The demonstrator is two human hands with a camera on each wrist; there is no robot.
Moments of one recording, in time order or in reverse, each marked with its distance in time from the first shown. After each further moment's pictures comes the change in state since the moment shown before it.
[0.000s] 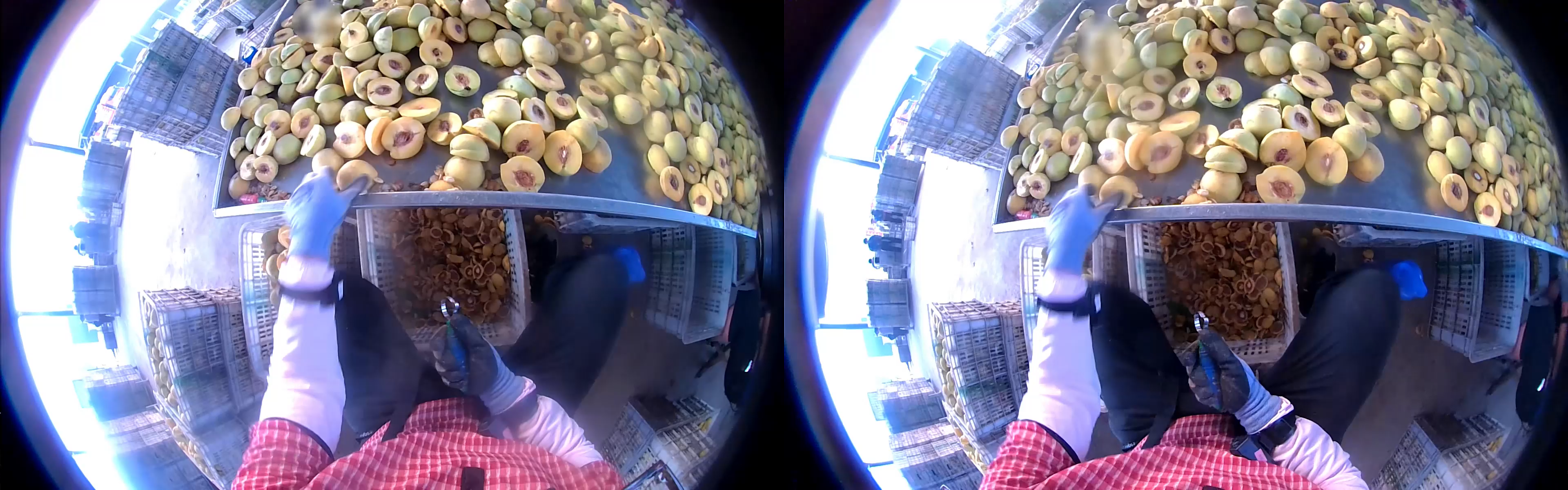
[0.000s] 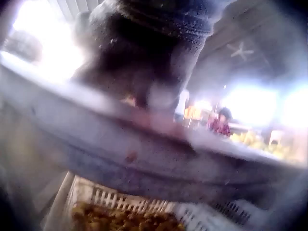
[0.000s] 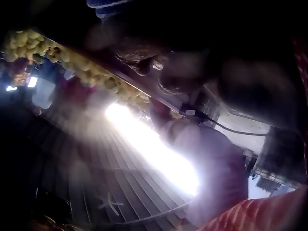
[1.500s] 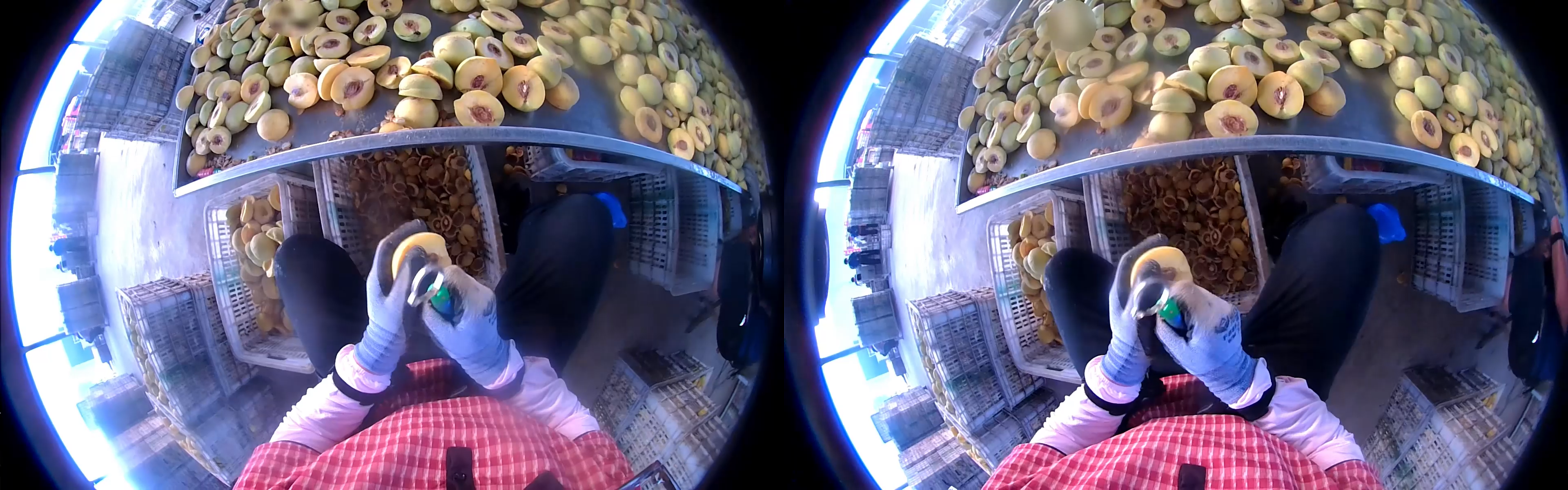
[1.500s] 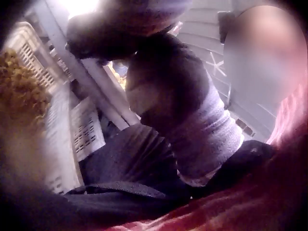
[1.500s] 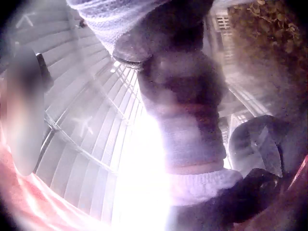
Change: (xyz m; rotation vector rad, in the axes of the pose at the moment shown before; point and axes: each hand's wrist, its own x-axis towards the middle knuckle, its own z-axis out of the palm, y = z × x) left_hand -0.200 0.128 -0.008 -1.632 -0.276 -0.273; right_hand -0.036 0.000 0.054 -1.708 0.493 -1.177
